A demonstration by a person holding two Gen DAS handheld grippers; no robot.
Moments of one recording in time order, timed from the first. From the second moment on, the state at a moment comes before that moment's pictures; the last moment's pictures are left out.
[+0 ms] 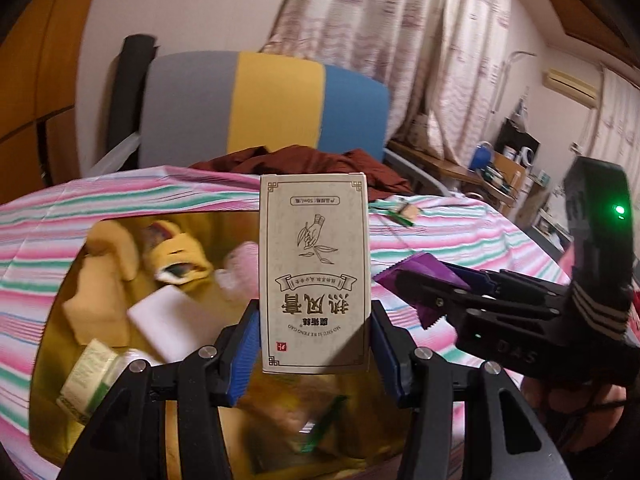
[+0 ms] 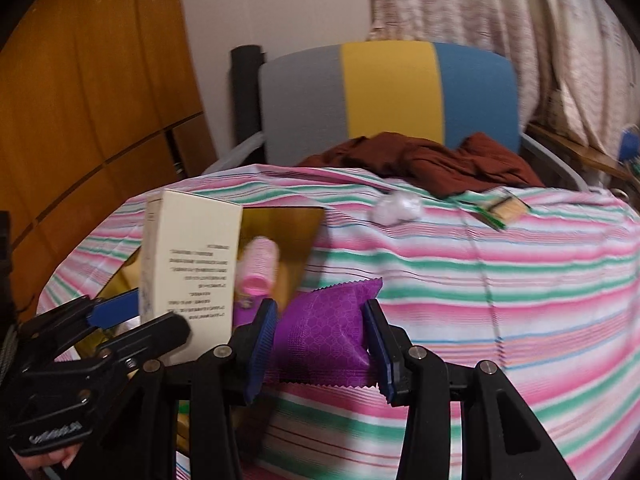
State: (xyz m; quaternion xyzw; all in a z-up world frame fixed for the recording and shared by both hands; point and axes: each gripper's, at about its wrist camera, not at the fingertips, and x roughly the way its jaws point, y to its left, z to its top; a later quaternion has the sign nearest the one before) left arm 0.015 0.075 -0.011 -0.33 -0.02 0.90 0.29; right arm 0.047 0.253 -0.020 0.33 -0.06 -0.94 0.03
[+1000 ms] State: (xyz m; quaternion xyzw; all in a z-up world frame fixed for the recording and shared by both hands) left arm -0.133 0.054 -0.053 -0.52 -0.02 0.84 0.19; right arm -0.011 0.254 -0.018 0.33 -0.13 -0.94 0.02
